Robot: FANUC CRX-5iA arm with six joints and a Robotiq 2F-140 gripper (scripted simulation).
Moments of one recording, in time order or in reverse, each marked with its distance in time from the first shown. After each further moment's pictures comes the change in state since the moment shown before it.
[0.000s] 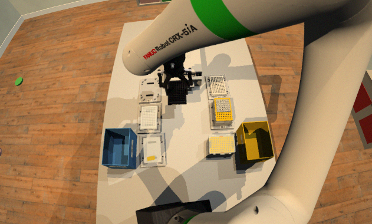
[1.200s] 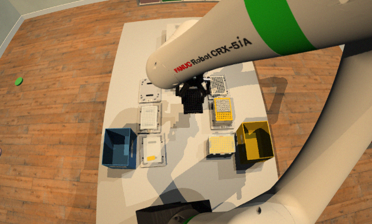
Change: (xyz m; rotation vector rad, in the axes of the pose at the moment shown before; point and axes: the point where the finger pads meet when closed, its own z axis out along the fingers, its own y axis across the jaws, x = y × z) arm -0.049 0.070 0.000 0.000 0.000 0.000
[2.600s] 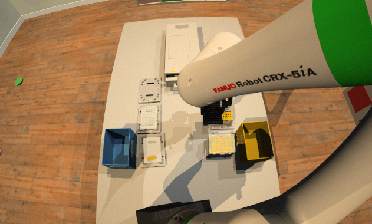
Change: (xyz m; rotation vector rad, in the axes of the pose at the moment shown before) arm -0.058 0.083 0.000 0.000 0.000 0.000
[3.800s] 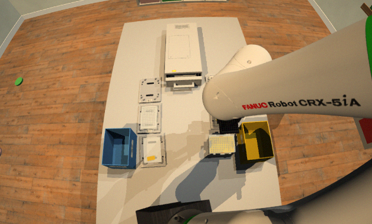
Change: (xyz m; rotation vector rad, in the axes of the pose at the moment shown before) arm -0.046 0.067 0.000 0.000 0.000 0.000
